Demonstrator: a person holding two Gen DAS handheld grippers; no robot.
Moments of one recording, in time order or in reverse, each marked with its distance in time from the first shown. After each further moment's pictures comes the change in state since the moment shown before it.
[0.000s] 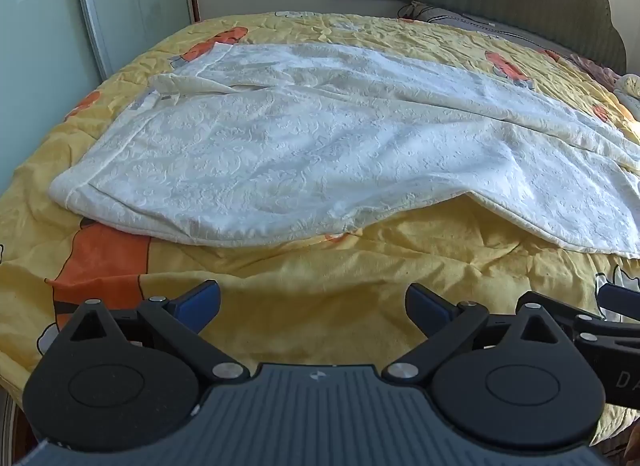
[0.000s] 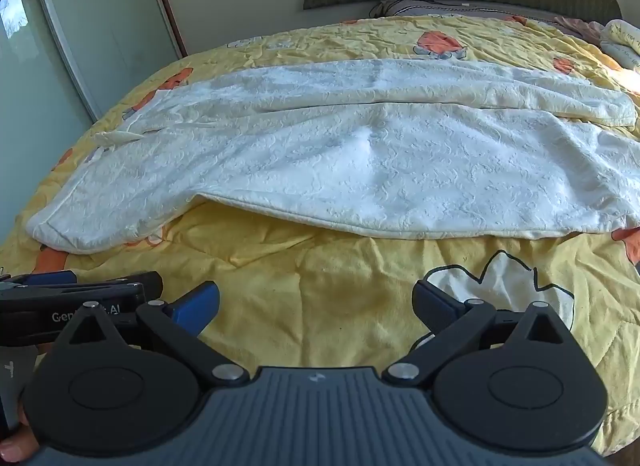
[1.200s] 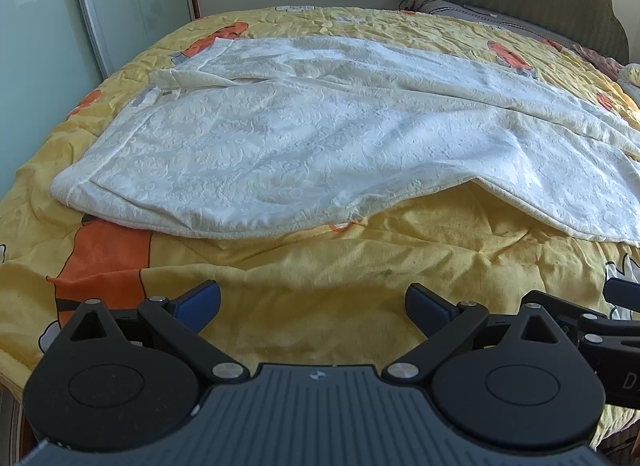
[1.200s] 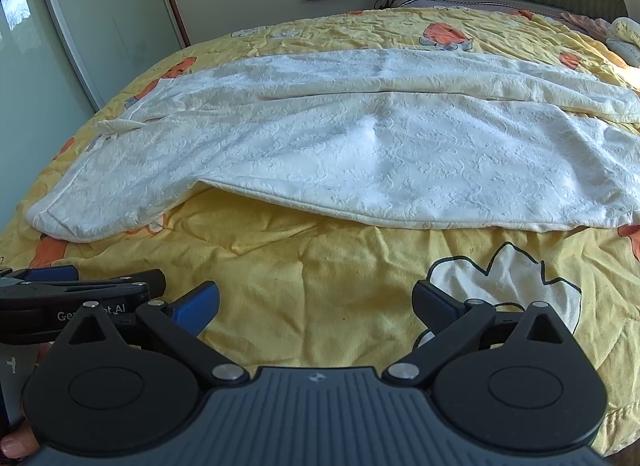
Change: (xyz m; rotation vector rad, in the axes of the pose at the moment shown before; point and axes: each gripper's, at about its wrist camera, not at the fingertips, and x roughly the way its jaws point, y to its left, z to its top) left arm 0.007 0.000 -0.003 0.005 0.034 0.013; right arm 0.006 0.002 -0.002 -0.005 0.026 0.005
